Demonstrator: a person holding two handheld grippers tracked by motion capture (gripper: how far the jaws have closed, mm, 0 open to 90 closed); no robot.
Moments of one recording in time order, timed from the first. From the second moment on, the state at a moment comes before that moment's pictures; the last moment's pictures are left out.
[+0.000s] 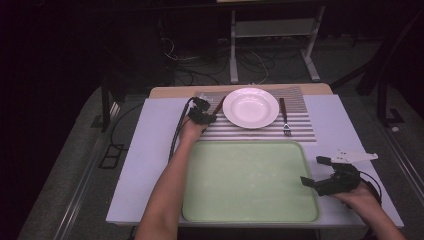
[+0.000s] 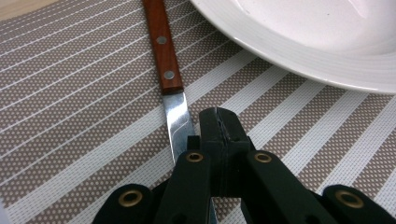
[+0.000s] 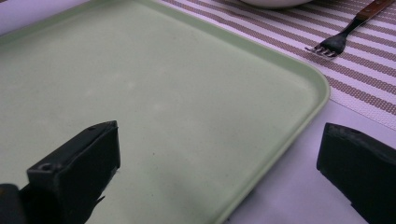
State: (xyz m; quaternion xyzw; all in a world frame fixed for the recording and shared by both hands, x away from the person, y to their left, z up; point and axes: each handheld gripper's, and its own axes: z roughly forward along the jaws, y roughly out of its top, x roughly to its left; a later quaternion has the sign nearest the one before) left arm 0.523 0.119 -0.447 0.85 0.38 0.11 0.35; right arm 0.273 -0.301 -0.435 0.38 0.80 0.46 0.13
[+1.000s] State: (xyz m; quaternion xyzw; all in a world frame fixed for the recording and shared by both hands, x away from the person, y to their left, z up) left arm 0.522 0.133 -0.439 0.84 0.39 0.12 0.37; right arm 0.273 -0.301 -0.435 0.38 0.80 0.45 0.13
